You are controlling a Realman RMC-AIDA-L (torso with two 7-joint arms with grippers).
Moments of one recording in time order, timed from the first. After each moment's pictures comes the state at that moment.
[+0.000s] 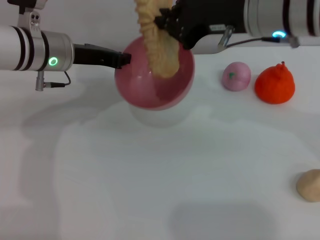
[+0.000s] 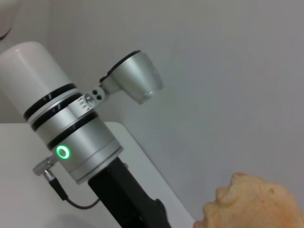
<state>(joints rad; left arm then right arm) -0.75 -2.05 1.06 0.79 2.13 1.00 -2.17 0.59 2.08 -1.45 -1.44 -2.09 -1.01 2.04</state>
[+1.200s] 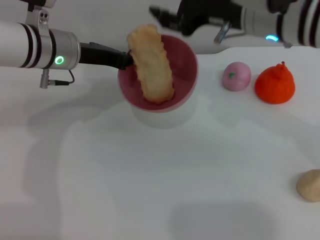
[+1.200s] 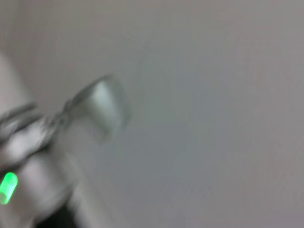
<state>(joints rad) -0.77 -2.04 1.10 0.78 2.15 0.98 -2.17 0.49 2.08 -1.57 -1.45 -1.97 -0.70 1.86</state>
